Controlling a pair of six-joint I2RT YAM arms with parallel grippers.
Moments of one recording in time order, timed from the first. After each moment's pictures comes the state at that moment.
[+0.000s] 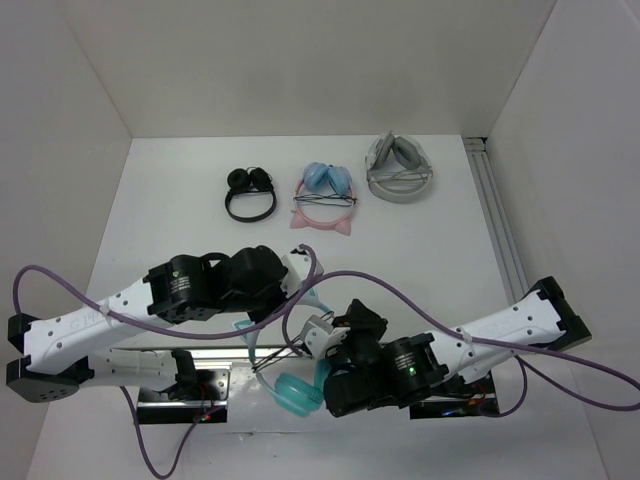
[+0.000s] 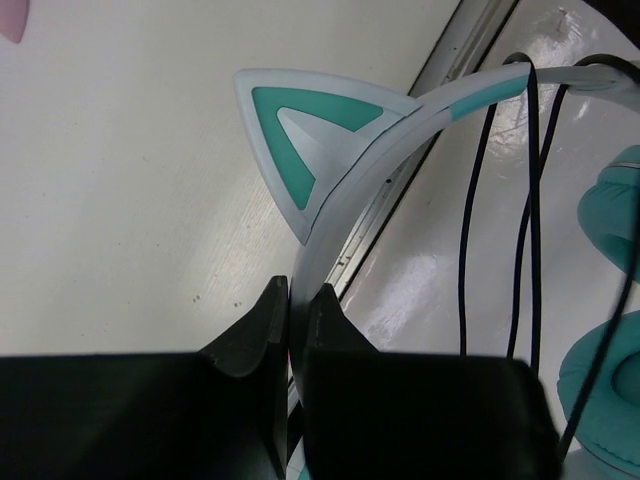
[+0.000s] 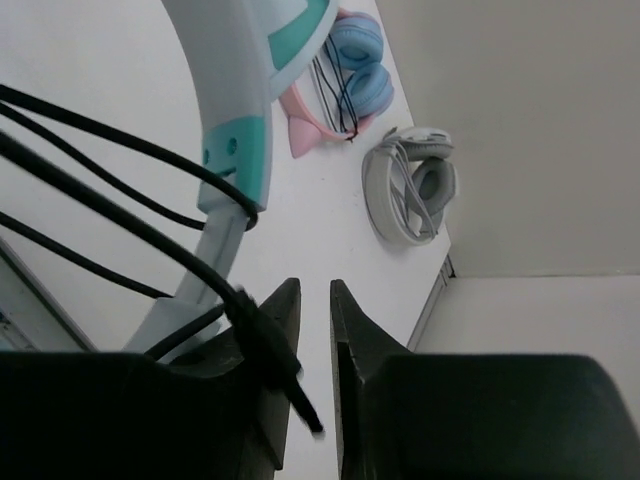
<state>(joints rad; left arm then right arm) -1.18 1.10 1.29 -1.08 -0.14 -0.11 1.85 1.23 1.08 -1.02 1.23 0.18</state>
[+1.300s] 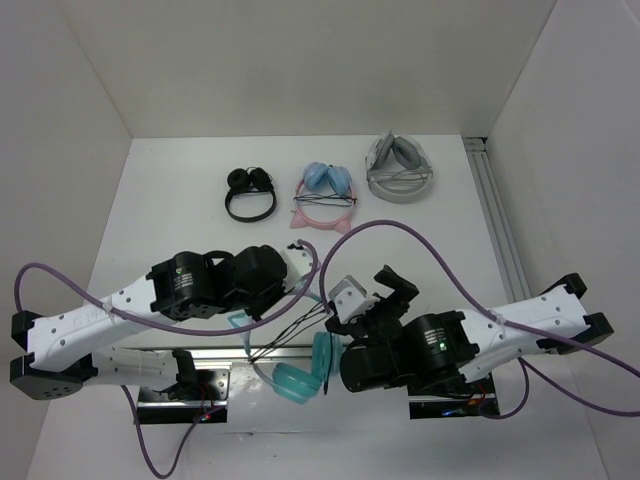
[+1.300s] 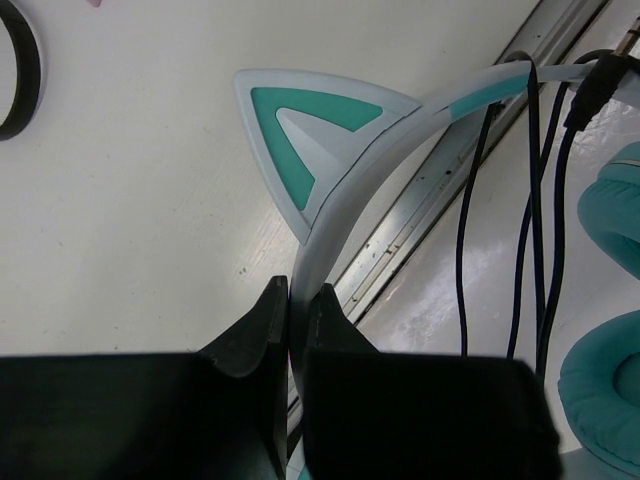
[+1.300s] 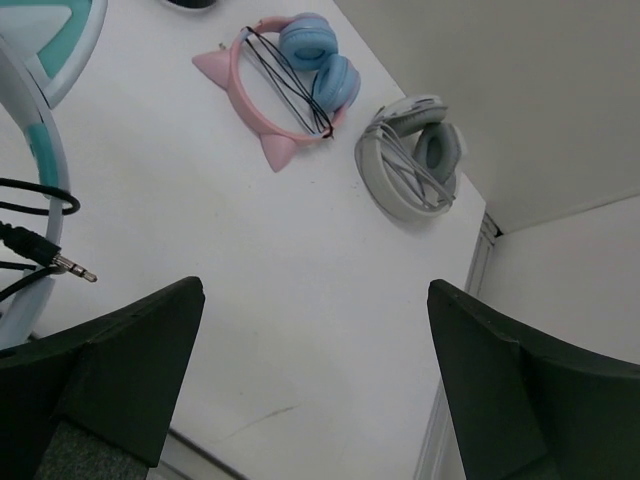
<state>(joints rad) -1.19 1.13 1.35 -1.16 -0.27 -0.12 1.78 1.13 1.18 -1.15 1.30 0.39</state>
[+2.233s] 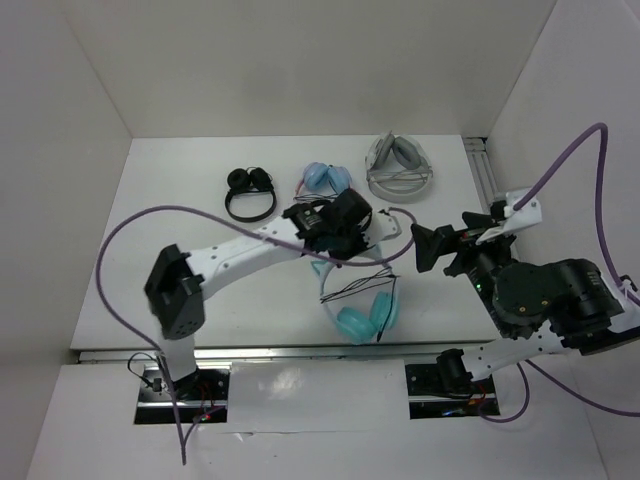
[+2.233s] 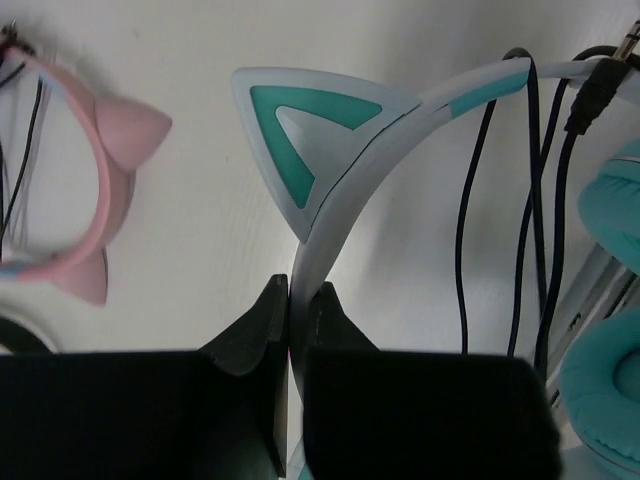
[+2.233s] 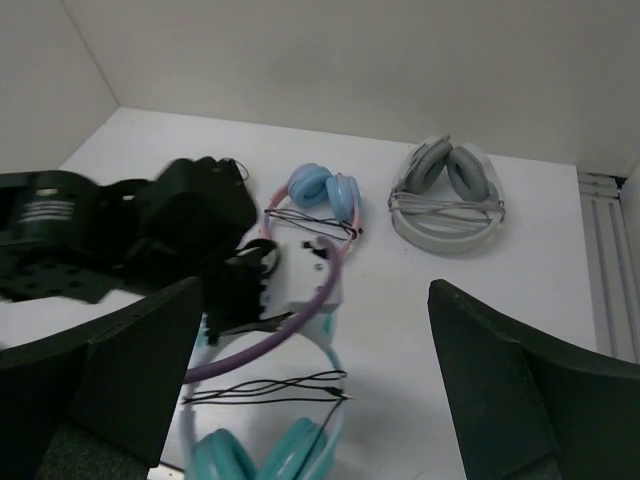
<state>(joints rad) -0.95 1.77 1.58 -0.72 0.00 0.27 1.74 0.86 1.55 -1.04 1.46 0.42</state>
